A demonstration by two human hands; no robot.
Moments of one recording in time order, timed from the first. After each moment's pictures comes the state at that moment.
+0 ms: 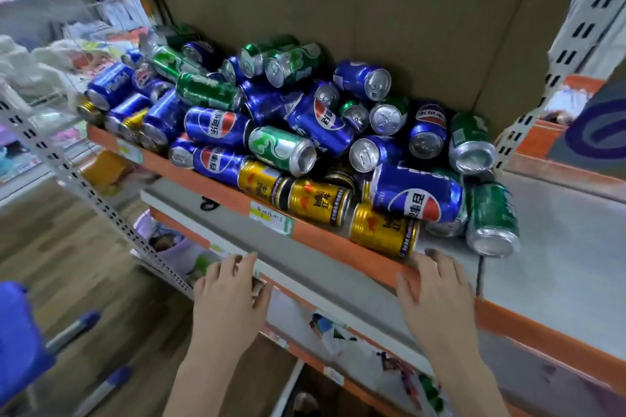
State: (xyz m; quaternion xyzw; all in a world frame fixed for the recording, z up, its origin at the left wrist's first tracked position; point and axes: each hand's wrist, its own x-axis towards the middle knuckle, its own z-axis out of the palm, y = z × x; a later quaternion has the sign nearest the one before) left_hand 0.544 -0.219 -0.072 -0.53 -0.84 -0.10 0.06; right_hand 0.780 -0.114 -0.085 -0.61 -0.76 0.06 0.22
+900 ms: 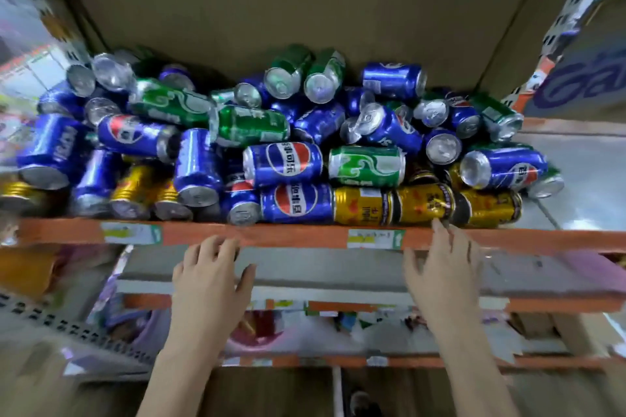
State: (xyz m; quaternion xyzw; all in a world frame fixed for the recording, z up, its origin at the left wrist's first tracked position) left_hand 0.244 -0.150 -0.062 -0.71 -0.68 -0.19 0.04; right_hand 0.519 -0.164 -0.039 -0.83 -0.53 0.02 0.18
